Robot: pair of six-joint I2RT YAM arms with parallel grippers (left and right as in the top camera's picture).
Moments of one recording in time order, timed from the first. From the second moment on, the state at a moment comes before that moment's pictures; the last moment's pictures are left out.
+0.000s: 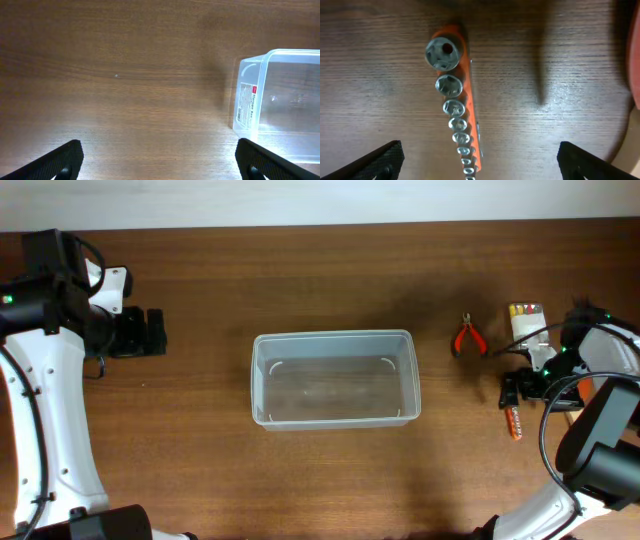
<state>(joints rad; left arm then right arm) 0.21 1.63 1.82 -1.44 0.08 0.13 -0.47 1.95 1.34 -1.11 -0.02 -0.39</state>
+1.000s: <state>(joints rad) 0.21 1.63 1.82 -1.44 0.08 0.13 -0.40 1.95 1.33 -1.03 0.03 -0.40</state>
